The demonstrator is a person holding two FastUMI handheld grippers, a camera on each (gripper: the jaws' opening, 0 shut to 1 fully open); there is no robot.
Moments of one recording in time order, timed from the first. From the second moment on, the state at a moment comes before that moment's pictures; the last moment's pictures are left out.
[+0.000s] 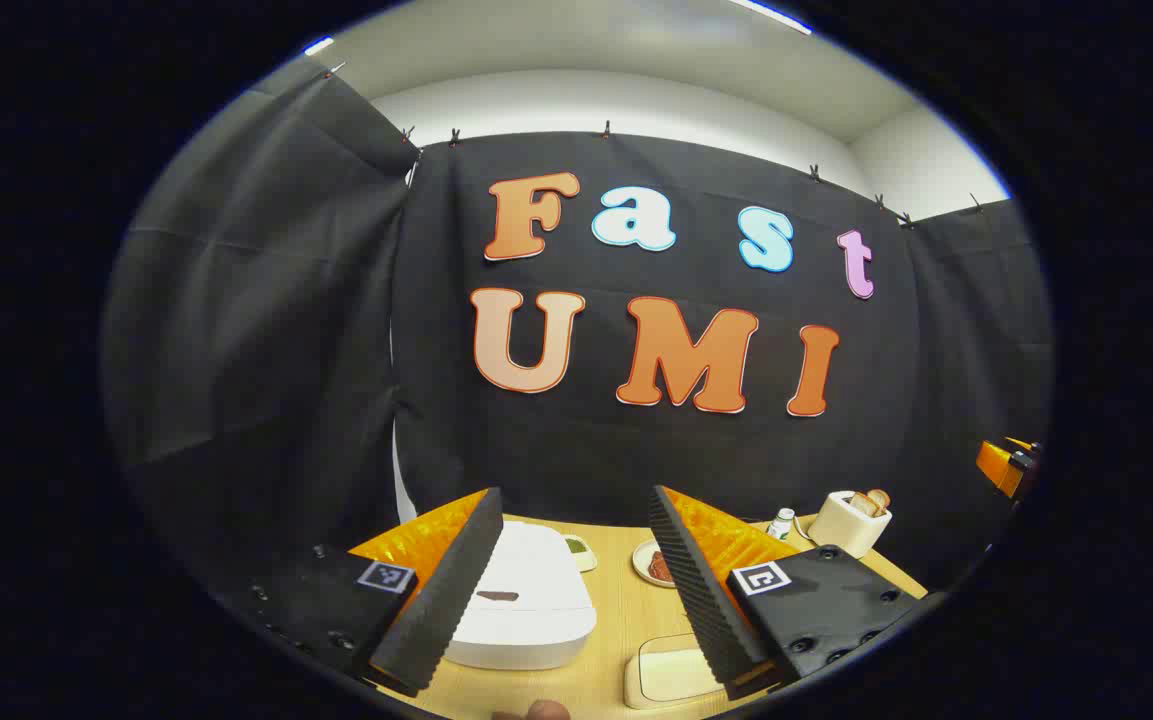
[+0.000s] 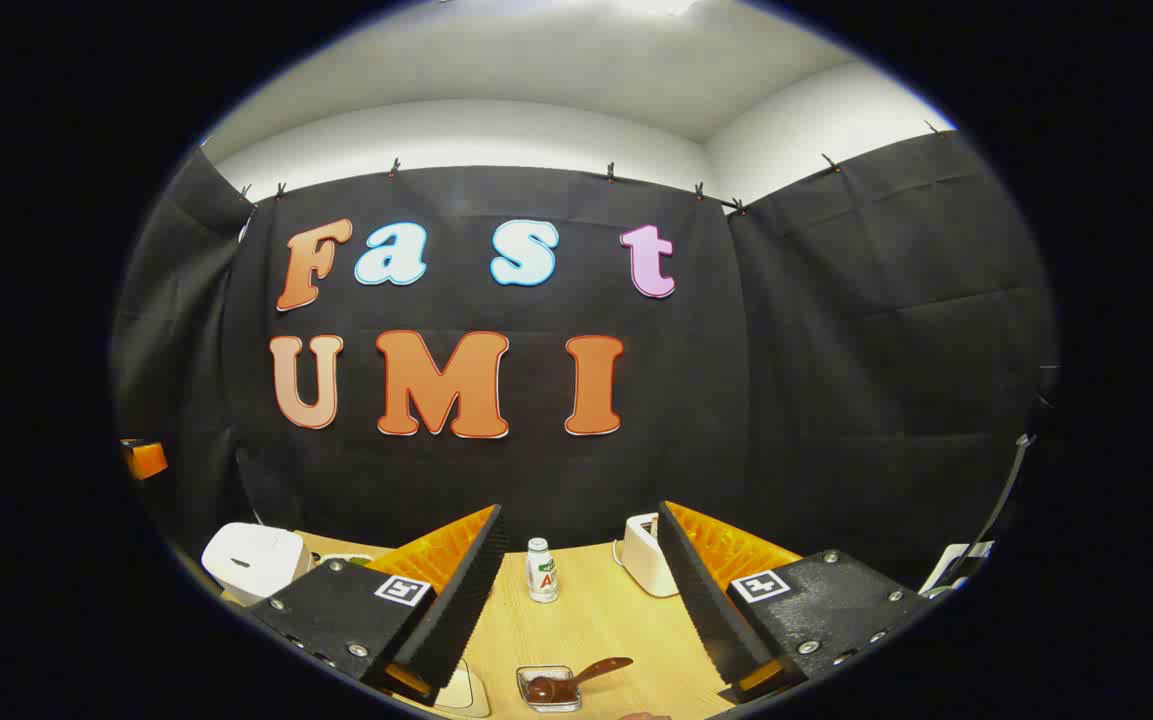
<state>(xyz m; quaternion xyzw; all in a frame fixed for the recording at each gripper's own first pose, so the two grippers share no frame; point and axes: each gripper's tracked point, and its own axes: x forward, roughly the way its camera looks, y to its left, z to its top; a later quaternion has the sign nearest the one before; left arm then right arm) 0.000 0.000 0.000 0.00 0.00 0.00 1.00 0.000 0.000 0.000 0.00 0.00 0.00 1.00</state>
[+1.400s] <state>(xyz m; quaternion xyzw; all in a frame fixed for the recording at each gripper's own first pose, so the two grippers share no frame) 0.026 0.035 -0.015 0.01 0.02 0.03 1.00 0.007 0.002 0.000 0.00 0.02 0.00 1.00</state>
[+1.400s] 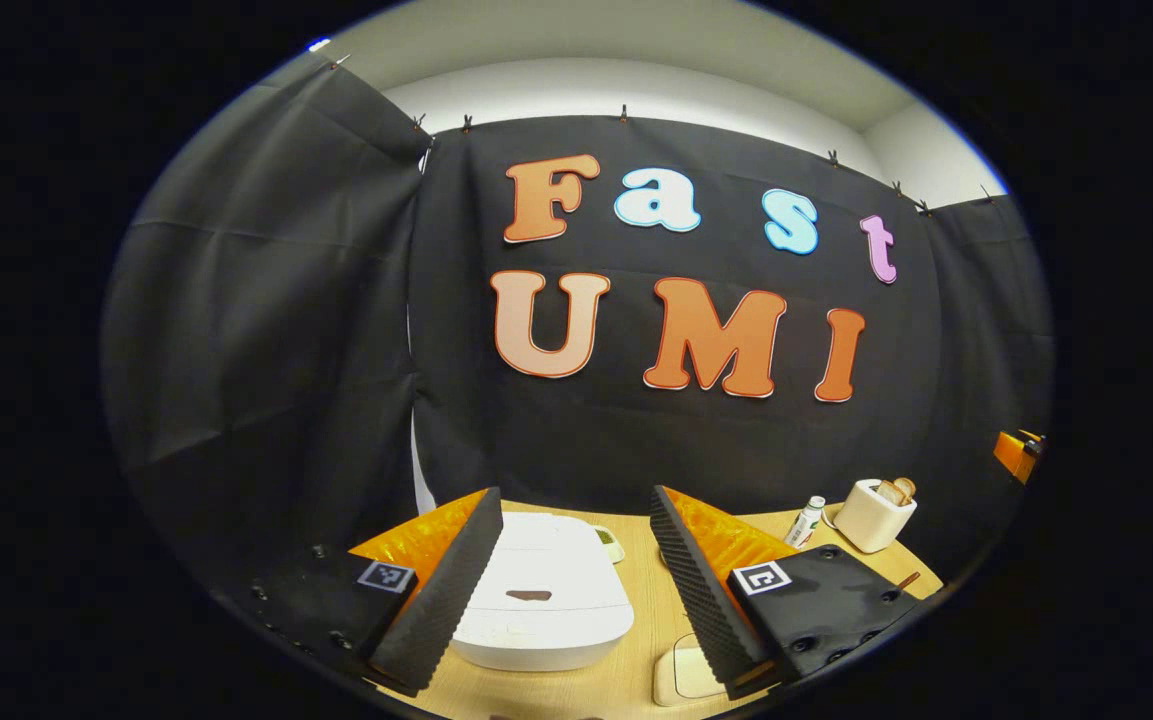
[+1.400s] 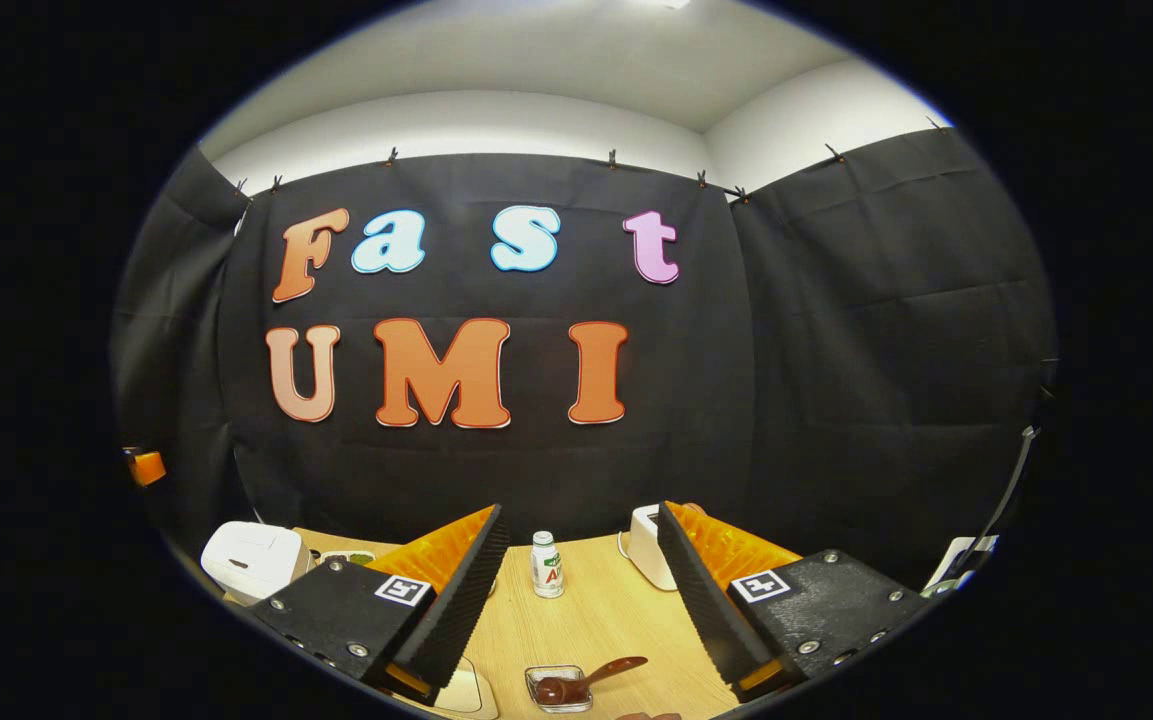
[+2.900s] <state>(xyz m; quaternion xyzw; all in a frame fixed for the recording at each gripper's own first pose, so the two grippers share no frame) 0.086 0.059 -0.095 0.00 0.19 -0.02 0.98 0.014 0.008 -0.021 -0.02 0.06 0.01 1.00</state>
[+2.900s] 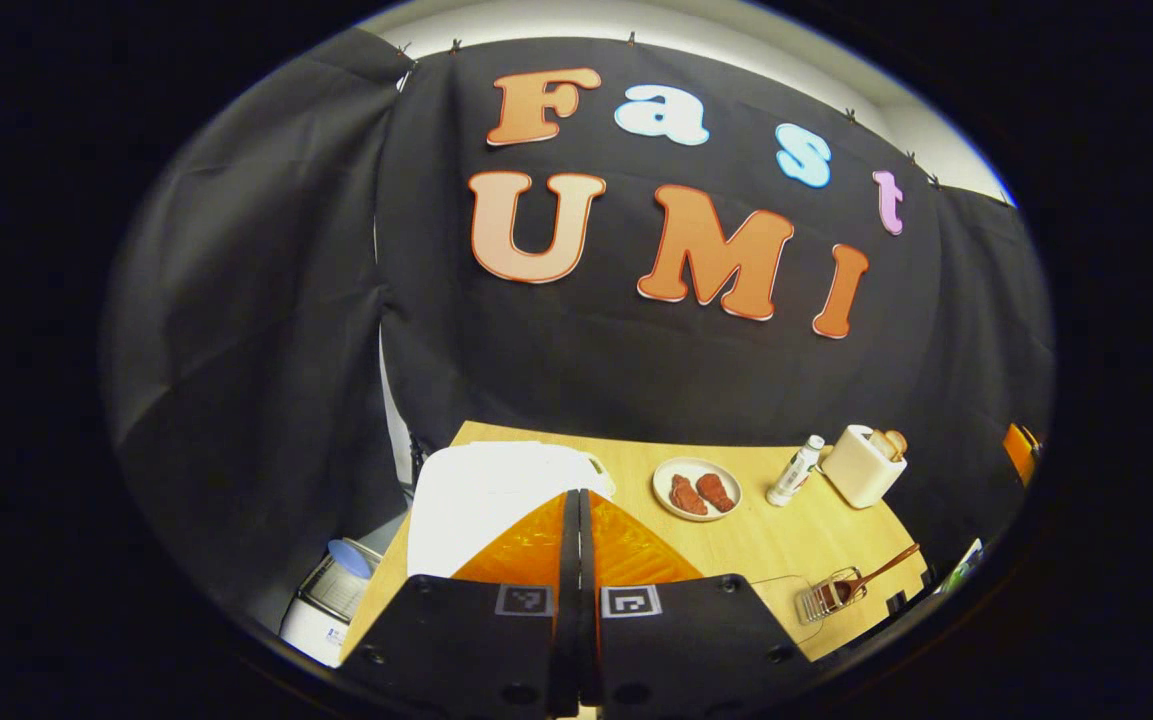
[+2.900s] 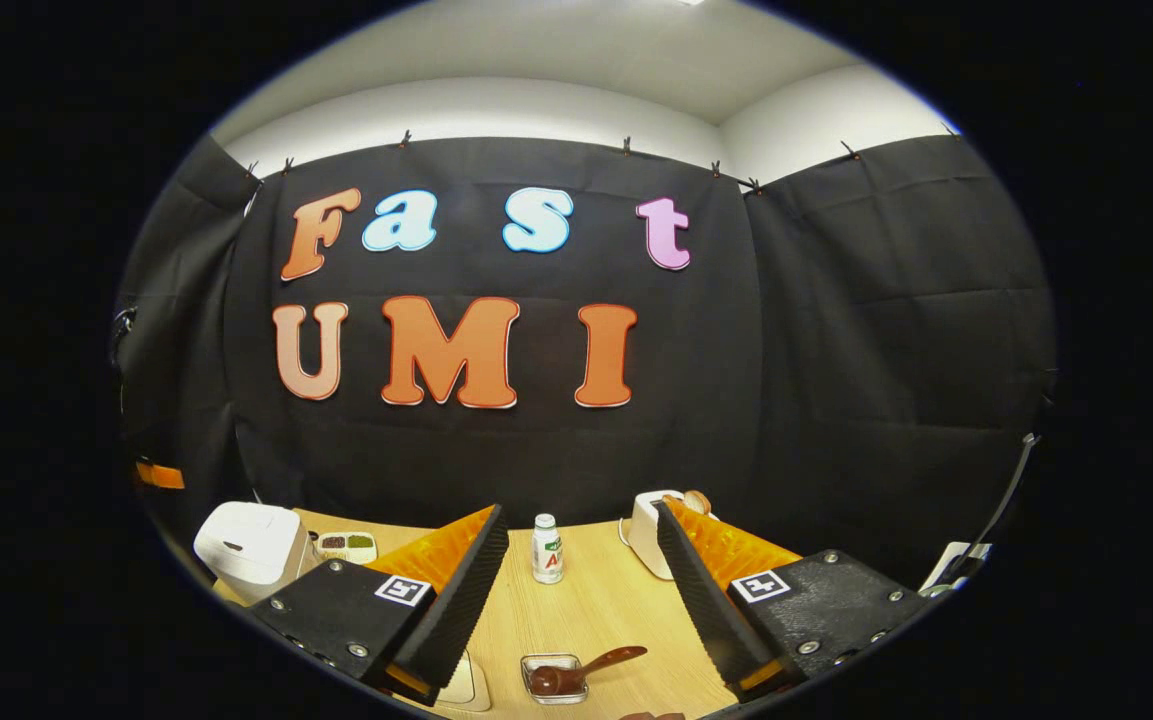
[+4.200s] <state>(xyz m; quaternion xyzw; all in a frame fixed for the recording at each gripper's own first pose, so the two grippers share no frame) 0.137 0.084 -0.241 -0.03 0.38 -0.05 0.92 0.002 -0.004 -0.060 -0.02 0.10 -0.01 0.99</state>
